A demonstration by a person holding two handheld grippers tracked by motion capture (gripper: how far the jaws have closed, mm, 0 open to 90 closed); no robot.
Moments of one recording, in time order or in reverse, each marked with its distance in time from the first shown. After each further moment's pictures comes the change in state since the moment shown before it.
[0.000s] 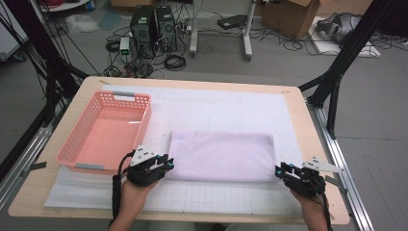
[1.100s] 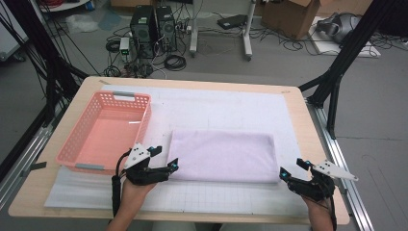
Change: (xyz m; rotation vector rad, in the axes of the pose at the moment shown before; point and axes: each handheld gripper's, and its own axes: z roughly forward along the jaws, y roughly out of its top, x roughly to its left) left arm 0.003 0.006 -0.015 -0.193 -0.046 0.013; right arm -0.011 -0.007 -0.023 -0.127 -0.081 0.005
